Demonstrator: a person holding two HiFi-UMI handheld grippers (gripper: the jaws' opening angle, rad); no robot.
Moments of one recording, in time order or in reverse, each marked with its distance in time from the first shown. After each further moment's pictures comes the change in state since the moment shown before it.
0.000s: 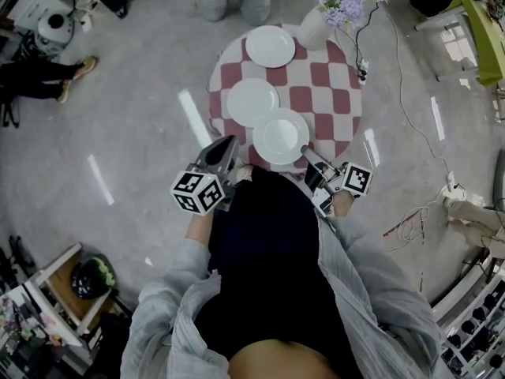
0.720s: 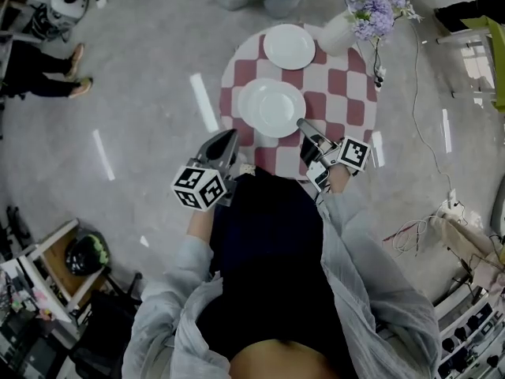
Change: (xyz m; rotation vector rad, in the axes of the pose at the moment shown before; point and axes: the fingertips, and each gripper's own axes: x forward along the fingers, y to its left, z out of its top) left arm 0.006 0.024 0.013 -0.029 -0.029 0.109; right arm 0.086 -0.010 0.052 -0.005 0.081 0.020
